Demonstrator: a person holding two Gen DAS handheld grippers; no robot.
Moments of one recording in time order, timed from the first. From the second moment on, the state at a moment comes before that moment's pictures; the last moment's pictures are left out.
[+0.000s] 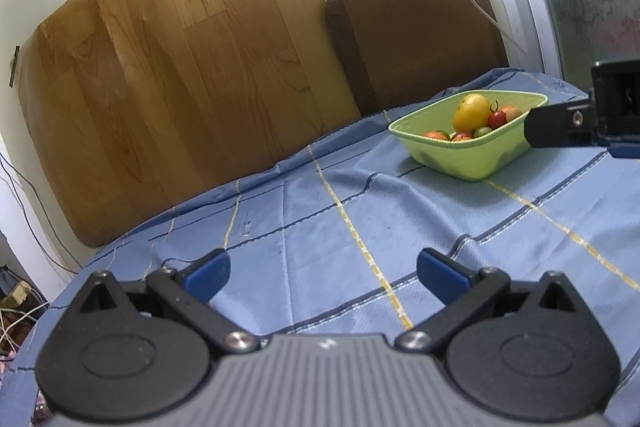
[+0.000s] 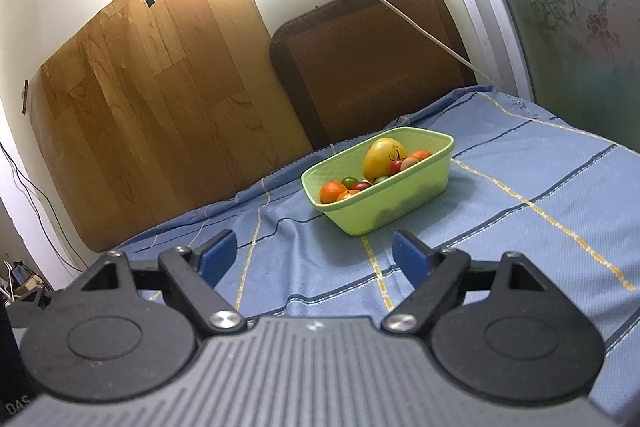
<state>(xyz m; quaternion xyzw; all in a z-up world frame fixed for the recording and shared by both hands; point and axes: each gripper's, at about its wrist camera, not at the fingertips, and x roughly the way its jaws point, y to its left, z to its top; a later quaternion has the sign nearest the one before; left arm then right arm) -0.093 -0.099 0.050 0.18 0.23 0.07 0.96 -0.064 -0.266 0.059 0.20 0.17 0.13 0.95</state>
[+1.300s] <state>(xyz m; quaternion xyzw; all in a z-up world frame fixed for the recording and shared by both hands) -0.096 -0.102 0.045 0.21 0.20 0.08 0.95 -0.063 -0.266 0.059 0.20 0.17 0.14 0.95</state>
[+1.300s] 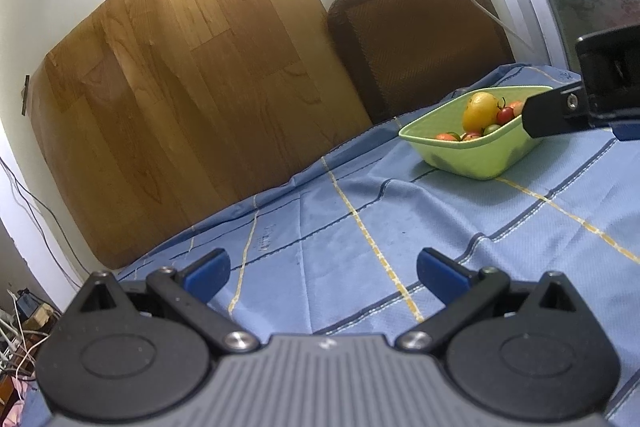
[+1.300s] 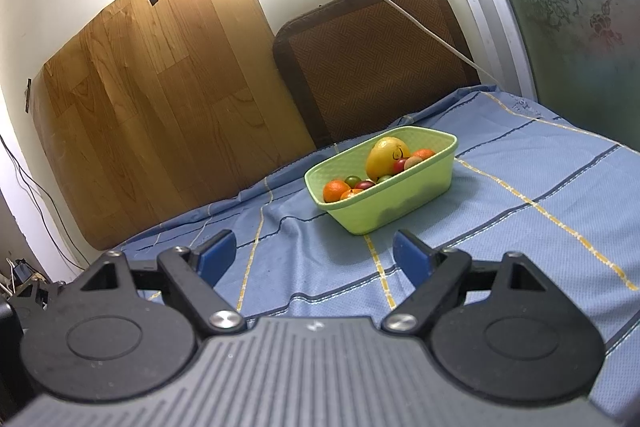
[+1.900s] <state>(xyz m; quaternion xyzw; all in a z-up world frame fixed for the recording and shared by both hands) -0.096 -0.102 0.044 0.21 0.20 0.07 0.95 -0.063 -0.268 0.059 0.20 0.17 0.14 0.95</state>
